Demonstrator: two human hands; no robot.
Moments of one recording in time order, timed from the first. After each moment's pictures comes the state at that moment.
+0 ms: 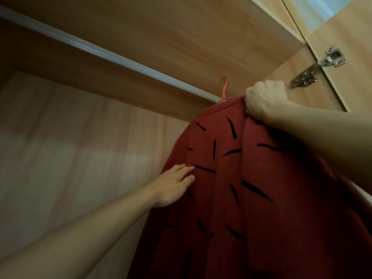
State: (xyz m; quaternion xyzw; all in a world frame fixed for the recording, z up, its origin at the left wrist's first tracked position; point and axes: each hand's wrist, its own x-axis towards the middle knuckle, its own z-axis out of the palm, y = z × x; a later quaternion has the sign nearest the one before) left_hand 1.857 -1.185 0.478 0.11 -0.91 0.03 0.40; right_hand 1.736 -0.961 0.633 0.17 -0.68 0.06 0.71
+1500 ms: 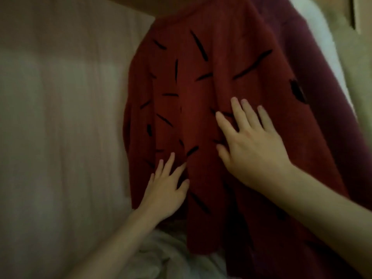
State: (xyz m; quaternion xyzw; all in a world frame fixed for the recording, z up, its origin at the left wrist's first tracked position) left_hand 1.871 -1.175 0.237 0.17 -0.93 -0.05 0.33; right_hand 1.787 -0.973 0.309 0.36 -0.75 0.11 0.54
